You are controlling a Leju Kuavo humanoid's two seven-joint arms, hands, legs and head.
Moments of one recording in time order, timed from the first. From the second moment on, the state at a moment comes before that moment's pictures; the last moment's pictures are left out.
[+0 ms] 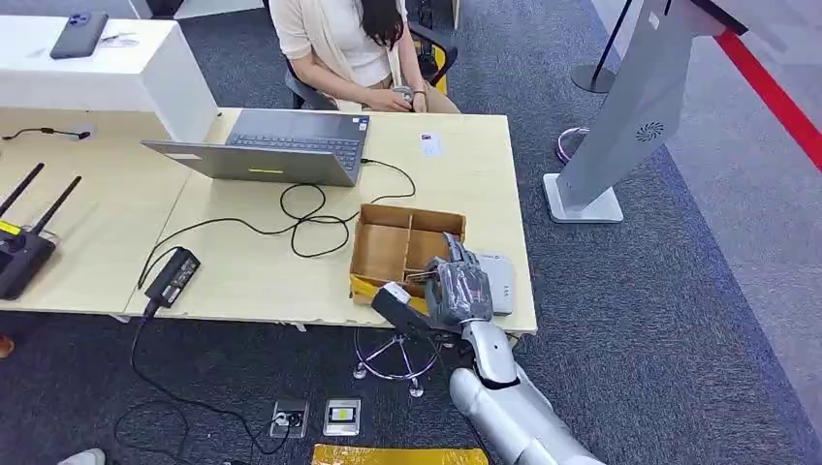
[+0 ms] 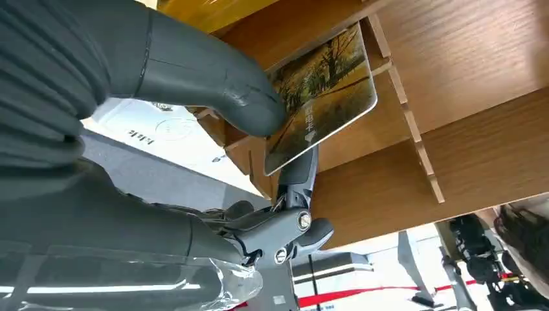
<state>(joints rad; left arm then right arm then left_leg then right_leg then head) -0.19 0.21 -1.53 -0.17 1.12 0.16 0.06 -0.58 0.21 0.68 -0.55 0.92 -0.53 -0.03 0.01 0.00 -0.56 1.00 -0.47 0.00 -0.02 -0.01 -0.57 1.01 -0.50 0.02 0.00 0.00</state>
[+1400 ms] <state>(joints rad) -0.20 0.21 -1.53 -0.17 1.07 0.14 0.05 -0.92 0.14 0.59 -0.62 1.01 -0.51 -0.09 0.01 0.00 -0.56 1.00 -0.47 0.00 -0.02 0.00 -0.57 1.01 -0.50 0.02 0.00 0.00</state>
